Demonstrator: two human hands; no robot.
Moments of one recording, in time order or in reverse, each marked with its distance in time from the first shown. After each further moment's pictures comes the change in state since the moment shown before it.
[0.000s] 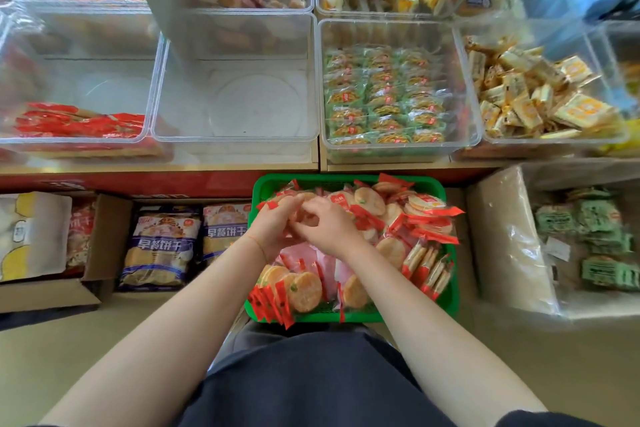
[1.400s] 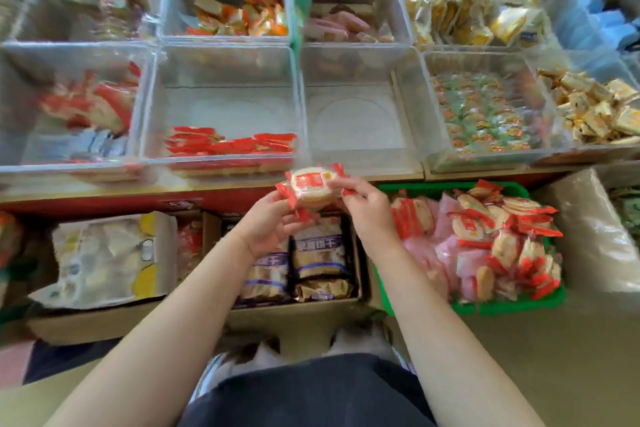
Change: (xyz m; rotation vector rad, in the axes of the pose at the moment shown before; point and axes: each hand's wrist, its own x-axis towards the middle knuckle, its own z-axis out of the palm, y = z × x) left_hand -0.083 0.113 -0.273 -0.102 -0.252 0.132; right_hand 0.050 -0.228 0.142 0.647 0.495 0.098
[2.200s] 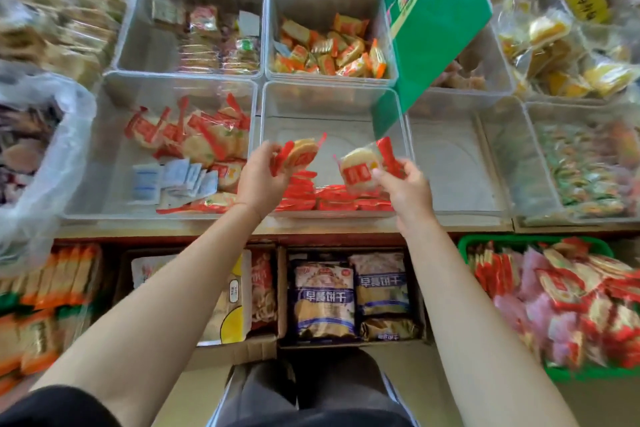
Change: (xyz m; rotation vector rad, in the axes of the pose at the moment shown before) left_hand 0.053 0.184 -0.193 1.016 0.487 0.618; right_hand 0.115 -0.069 0.176 -0.044 0.168 0.172
